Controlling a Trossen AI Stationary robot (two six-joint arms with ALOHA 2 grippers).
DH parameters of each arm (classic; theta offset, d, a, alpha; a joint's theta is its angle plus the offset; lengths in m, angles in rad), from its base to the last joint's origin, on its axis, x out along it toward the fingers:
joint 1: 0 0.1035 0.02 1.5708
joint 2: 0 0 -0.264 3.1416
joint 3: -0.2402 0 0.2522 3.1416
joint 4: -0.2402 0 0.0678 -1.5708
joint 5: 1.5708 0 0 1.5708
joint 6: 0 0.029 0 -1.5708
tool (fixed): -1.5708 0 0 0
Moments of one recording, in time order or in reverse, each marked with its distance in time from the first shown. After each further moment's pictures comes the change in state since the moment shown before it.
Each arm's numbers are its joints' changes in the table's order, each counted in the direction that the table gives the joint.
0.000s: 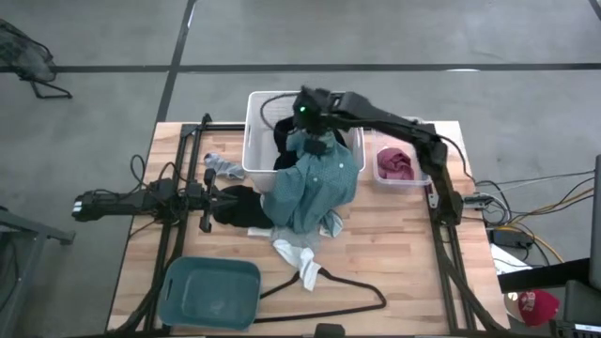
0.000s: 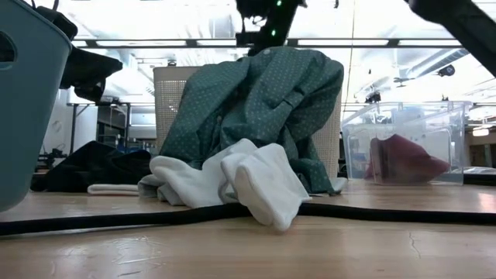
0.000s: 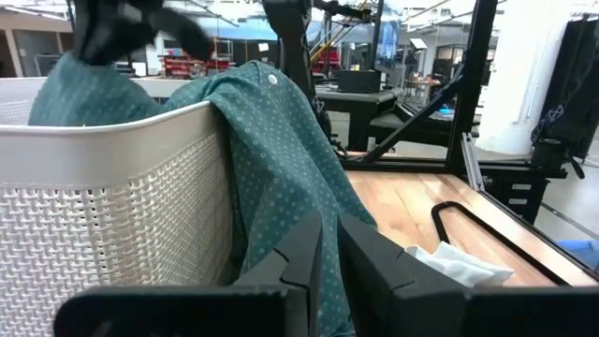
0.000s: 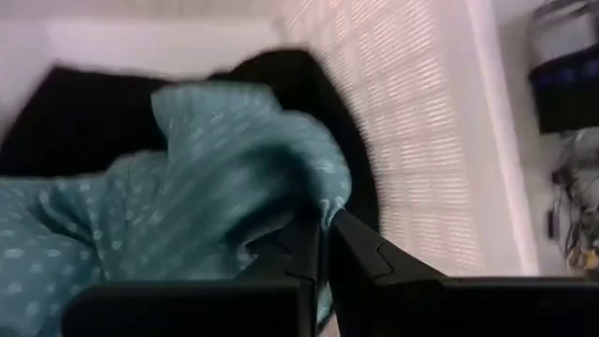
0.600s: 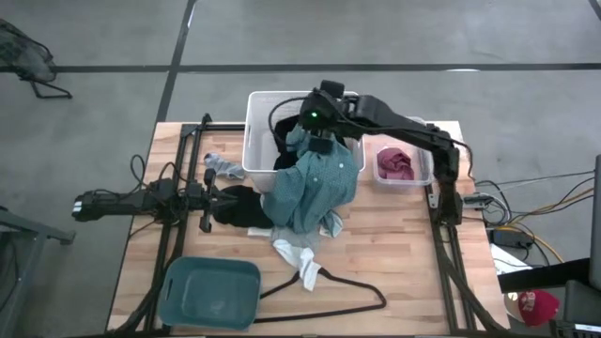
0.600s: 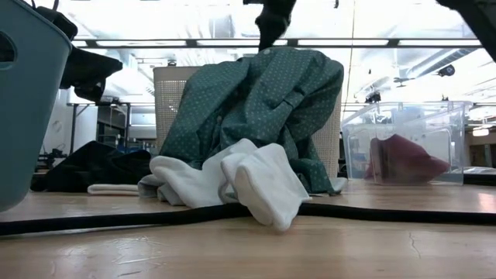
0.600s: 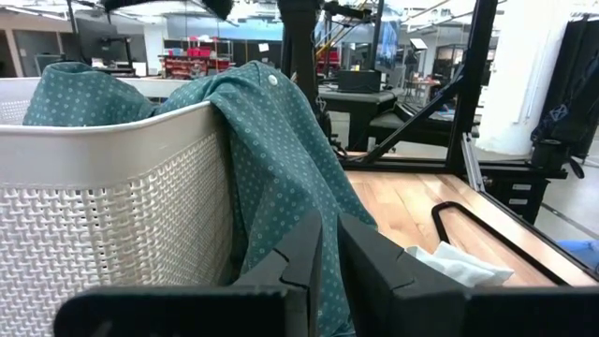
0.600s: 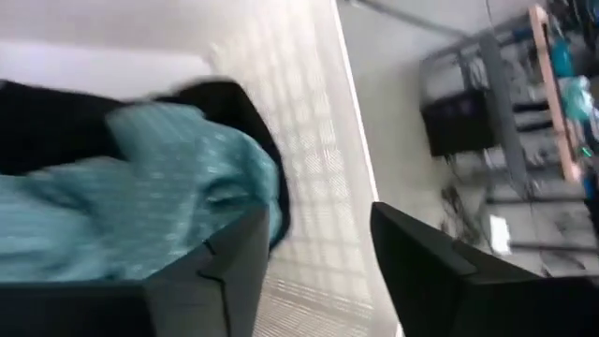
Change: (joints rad) left arm 0.000 0.000 0.000 0.000 0.000 0.000; right arm 0.120 0.121 -0.032 0.000 -0.228 -0.058
